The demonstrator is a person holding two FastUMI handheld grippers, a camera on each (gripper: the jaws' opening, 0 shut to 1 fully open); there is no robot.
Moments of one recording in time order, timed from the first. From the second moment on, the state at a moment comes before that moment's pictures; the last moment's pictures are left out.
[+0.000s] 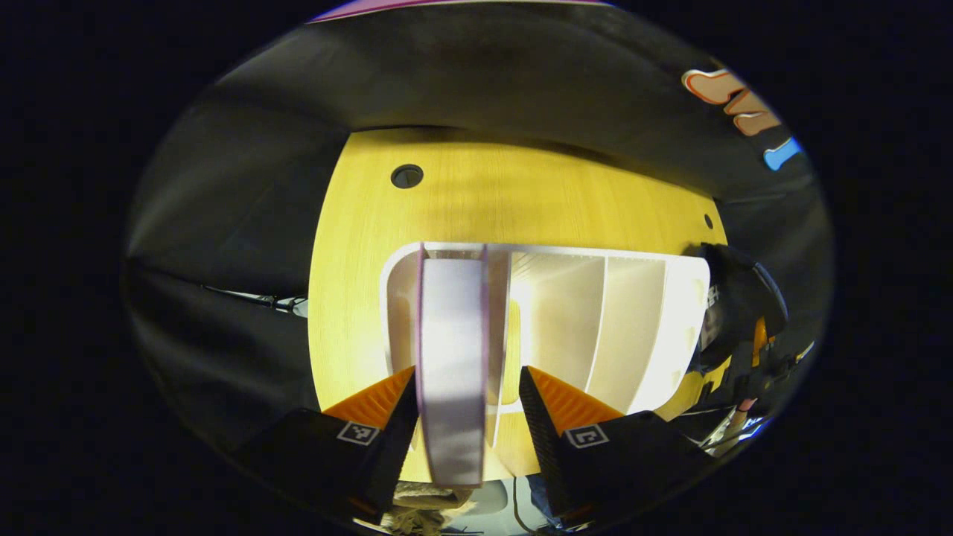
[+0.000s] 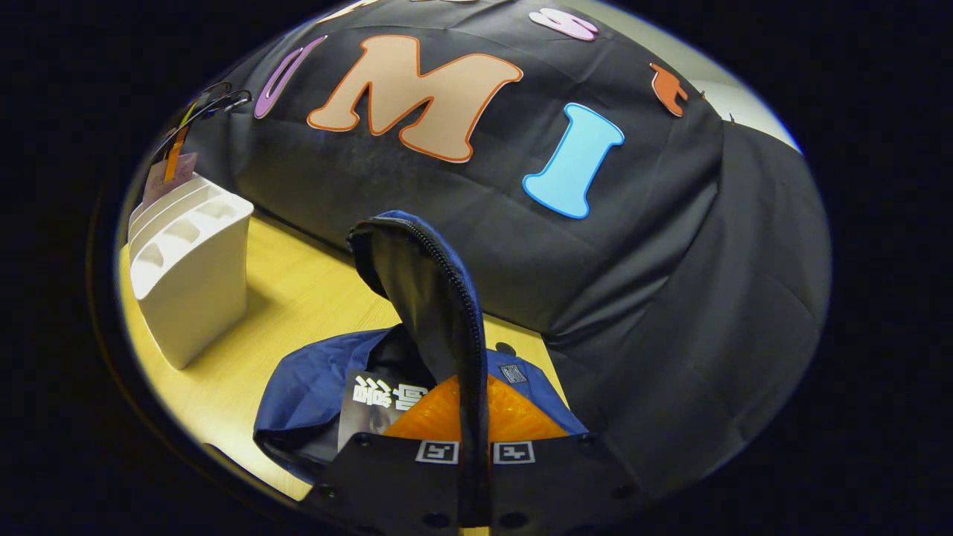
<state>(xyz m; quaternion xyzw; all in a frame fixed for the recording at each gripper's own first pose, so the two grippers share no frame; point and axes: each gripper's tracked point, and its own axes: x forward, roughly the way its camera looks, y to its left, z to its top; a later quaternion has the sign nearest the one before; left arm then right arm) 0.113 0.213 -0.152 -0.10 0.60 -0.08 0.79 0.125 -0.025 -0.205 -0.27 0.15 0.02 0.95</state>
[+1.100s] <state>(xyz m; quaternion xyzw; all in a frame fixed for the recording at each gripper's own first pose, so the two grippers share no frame) 0.040 0.221 -0.020 -0.10 0.60 0.02 0.80 0.123 -0.023 -0.206 -0.28 0.15 0.05 0.95</state>
